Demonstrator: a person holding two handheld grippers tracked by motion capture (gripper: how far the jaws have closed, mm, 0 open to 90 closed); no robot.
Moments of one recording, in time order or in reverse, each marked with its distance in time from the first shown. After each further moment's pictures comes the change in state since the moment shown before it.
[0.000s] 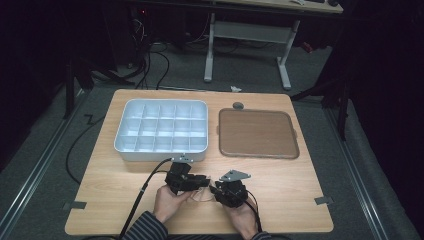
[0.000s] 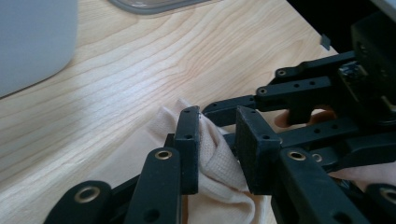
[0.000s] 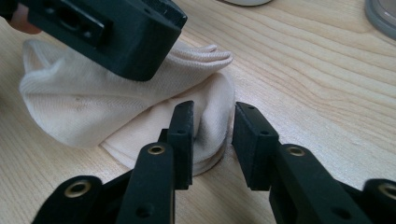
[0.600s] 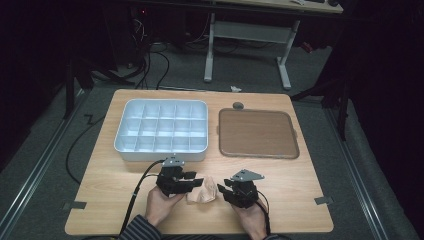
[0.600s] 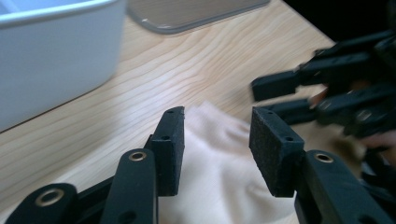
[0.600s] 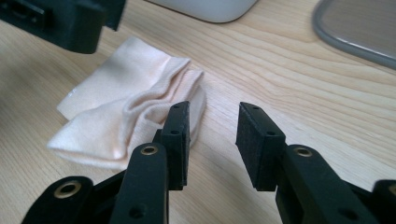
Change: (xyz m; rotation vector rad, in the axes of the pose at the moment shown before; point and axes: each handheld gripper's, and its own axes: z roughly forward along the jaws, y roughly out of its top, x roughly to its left) left arm -0.001 -0.015 -0.029 -0.073 0.129 0.072; right arm -0.013 -0.003 -0.030 -0.051 -0.024 0.035
